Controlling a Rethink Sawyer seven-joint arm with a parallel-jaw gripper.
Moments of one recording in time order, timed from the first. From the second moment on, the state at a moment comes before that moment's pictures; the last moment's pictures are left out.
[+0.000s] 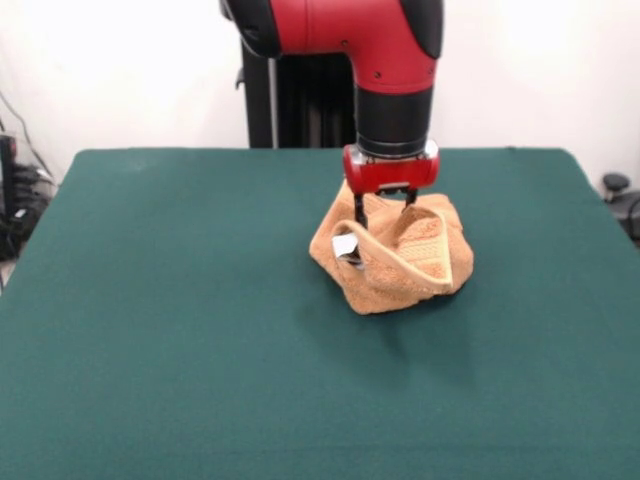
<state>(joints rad) -0.27 -0.54 0.15 1.85 -0.41 0.23 1.80</state>
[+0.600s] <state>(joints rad) -0.27 -0.54 0.15 1.85 -0.41 0.23 1.80</state>
